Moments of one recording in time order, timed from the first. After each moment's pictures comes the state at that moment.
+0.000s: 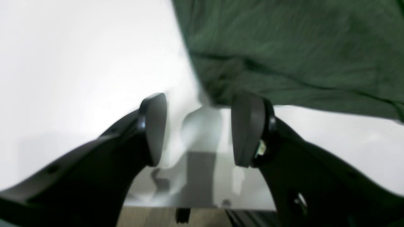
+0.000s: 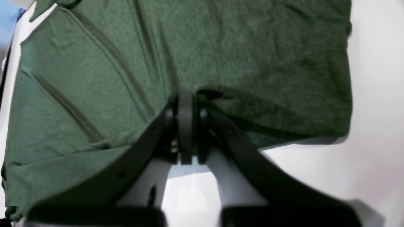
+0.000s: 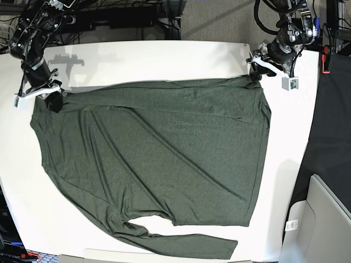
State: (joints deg) left arm 25.1 -8.2 -20.7 105.2 -30.8 -8.0 50.0; right arm -10.8 4.9 40.7 98.6 40.3 23.1 -50.2
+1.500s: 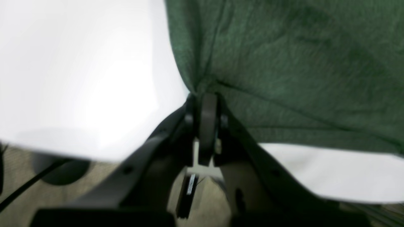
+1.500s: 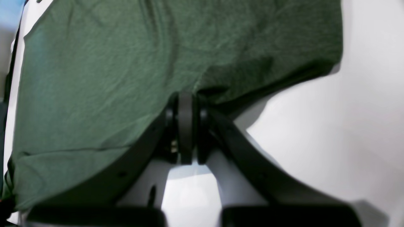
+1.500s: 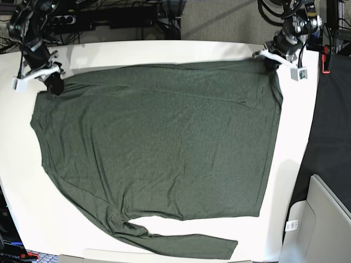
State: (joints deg) left arm 31.4 -6.3 -26.0 109.6 -30.9 -8.3 50.0; right arm -22.6 6.6 40.7 104.7 49.3 23.3 -50.2
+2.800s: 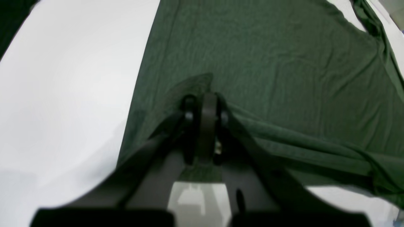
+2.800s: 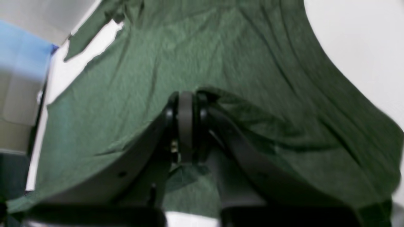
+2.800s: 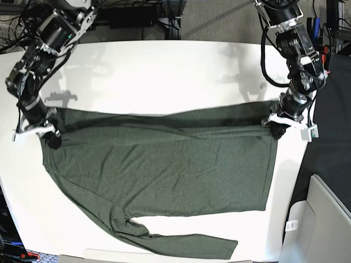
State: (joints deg) left arm 1.7 -5.8 -28.0 97.3 -30.9 -8.5 50.8; right arm 11.4 7.2 43.9 77.5 36.7 28.8 -50.7
